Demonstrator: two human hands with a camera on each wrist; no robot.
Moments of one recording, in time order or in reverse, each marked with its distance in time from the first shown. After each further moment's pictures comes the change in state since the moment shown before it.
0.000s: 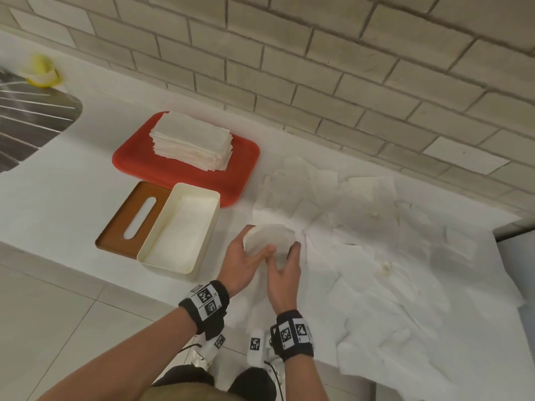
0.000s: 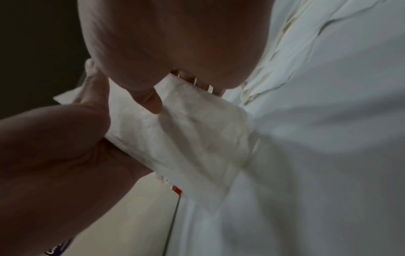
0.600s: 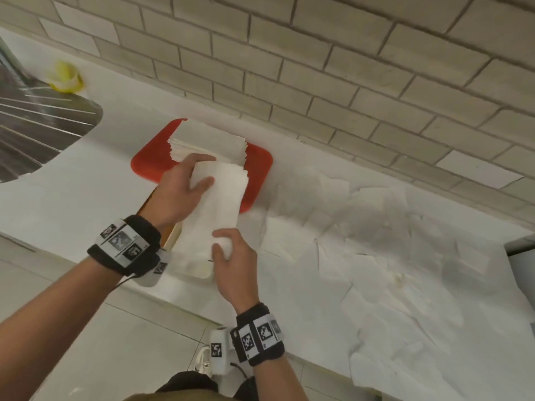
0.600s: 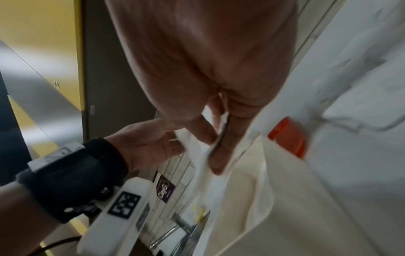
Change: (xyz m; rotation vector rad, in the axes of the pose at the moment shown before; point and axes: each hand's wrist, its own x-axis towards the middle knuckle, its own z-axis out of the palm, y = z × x) left_hand 0.057 0.141 -0.160 0.683 0.111 0.230; right_hand -0.030 -0.081 0.099 -0.158 -0.304 -0.149
